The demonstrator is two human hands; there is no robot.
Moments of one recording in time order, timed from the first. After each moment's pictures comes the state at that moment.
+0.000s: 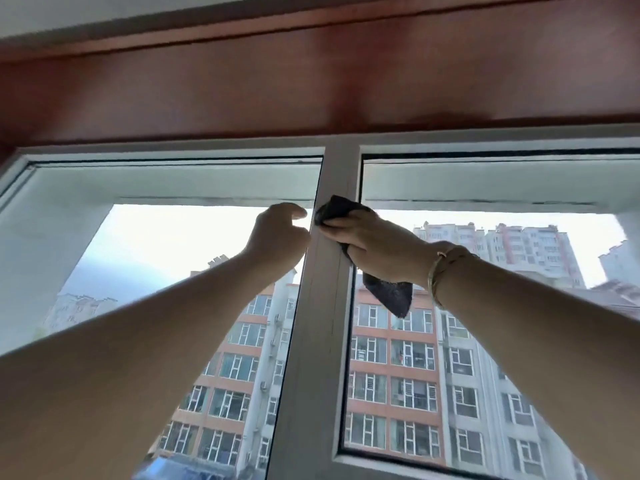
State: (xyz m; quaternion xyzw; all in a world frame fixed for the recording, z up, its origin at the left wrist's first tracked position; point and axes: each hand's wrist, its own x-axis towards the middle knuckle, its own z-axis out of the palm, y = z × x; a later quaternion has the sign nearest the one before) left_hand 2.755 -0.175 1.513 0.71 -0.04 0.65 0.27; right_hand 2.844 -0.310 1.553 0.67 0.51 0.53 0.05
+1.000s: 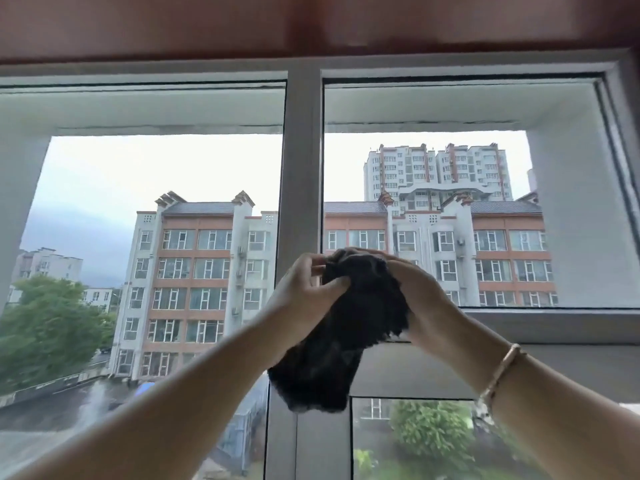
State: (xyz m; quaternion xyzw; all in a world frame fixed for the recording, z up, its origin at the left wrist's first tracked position) left_hand 2.721 -0.236 1.341 0.80 -0.11 0.41 0.43; right_hand 2.777 -0.378 1.346 0.54 0.42 0.02 -0.73
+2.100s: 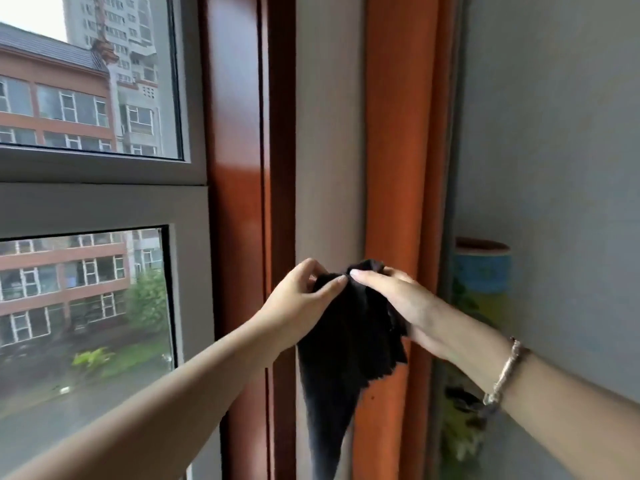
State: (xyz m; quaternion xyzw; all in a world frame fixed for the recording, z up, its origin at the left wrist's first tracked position) left_hand 2.683 -0.763 1.161 0.74 -0.36 -0.02 0.57; right_hand 2.613 -0.909 1.162 0.74 -0.07 0.18 -0.64
